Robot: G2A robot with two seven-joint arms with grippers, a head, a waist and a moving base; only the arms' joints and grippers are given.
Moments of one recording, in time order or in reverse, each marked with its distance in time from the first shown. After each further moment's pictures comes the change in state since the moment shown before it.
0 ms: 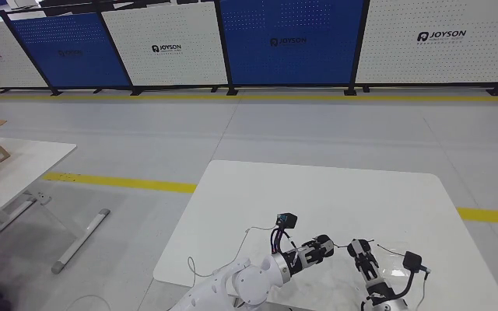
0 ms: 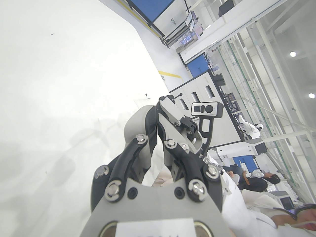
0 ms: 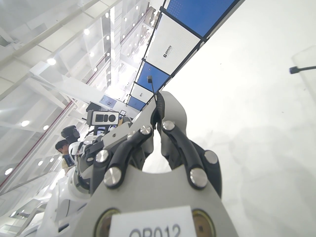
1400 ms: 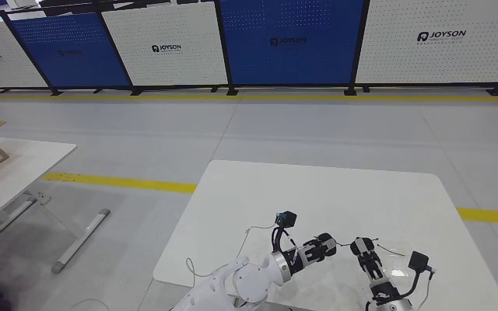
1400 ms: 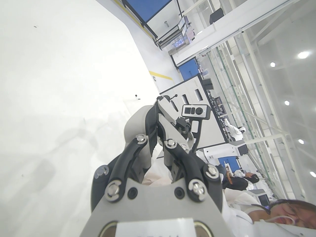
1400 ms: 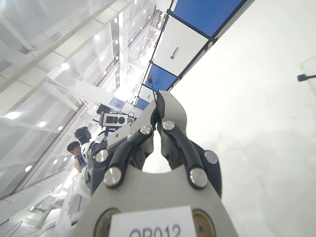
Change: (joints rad) left arm 0.020 -0.016 -0.036 -0.017 -0.069 -0.014 -0.033; right arm -0.008 -0.002 0.027 -0.013 0.064 -0.046 0.031
